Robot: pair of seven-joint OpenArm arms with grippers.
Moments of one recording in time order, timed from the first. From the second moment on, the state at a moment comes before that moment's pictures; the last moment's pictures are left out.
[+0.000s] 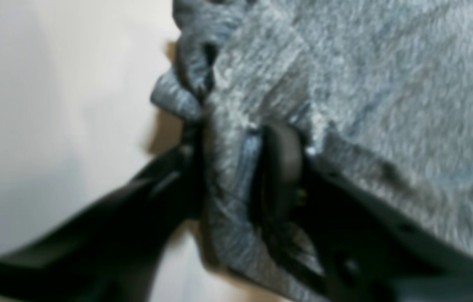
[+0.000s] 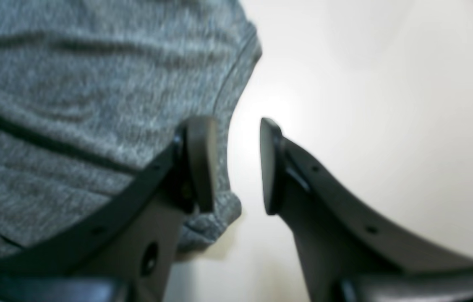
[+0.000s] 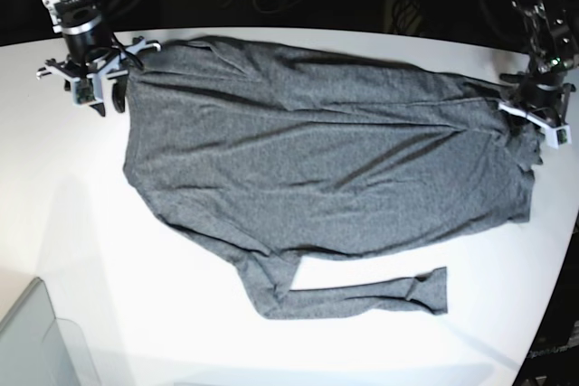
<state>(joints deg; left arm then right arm) 12.8 -19.3 -26.9 77.4 -20.1 -13.9 25.4 -26.5 -9.2 36.0 110.8 -13.1 40.1 -12.7</state>
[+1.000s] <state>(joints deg) 1.4 -11.6 -44.7 84.8 -19.5 -14.1 26.6 -7.5 -8.3 28.6 110.5 -12.9 40.2 -27.9</state>
